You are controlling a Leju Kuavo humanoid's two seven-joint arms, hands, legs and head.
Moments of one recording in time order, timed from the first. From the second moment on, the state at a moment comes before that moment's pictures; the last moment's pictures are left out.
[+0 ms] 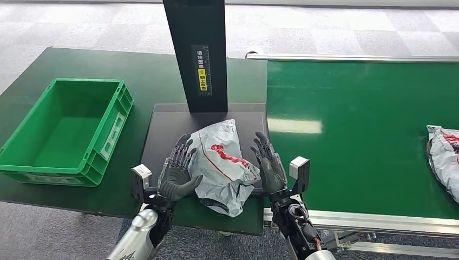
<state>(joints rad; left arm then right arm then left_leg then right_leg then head) -0.33 -0.14 -0.35 -0.89 0.17 -0.25 -0.70 -0.40 0.17 0.25 -0.75 -0.12 0.23 -0.66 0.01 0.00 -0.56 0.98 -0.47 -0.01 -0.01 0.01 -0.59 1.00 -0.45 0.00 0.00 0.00</state>
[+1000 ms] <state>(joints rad) -0.36 -0.13 -0.51 -0.87 -0.77 0.40 -0.38 -0.29 0.15 0.14 -0.93 -0.07 0.31 -0.60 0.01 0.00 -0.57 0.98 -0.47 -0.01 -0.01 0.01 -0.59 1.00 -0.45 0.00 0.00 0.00</state>
